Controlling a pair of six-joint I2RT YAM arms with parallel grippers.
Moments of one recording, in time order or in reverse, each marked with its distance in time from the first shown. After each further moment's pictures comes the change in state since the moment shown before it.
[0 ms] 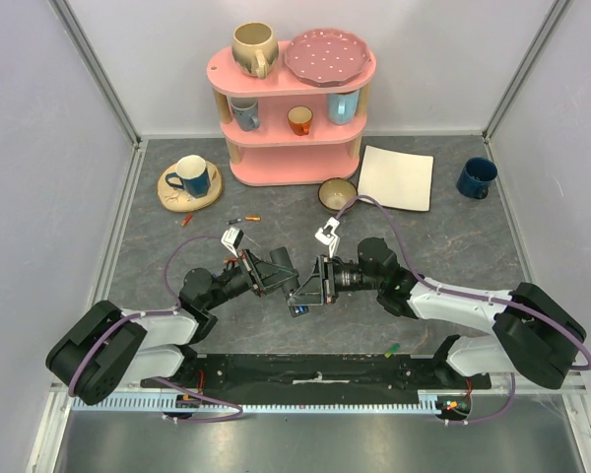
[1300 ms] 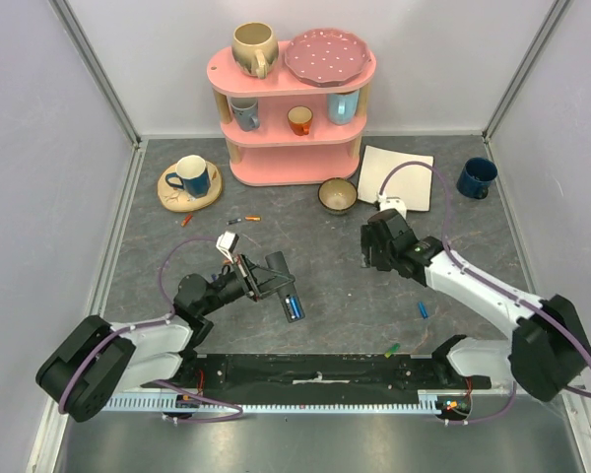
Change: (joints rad) left arm 0.001 -0.084 -0.039 -0.024 0.000 0.051; right arm -0.213 -0.089 0.289 -1.016 0.966 -0.515
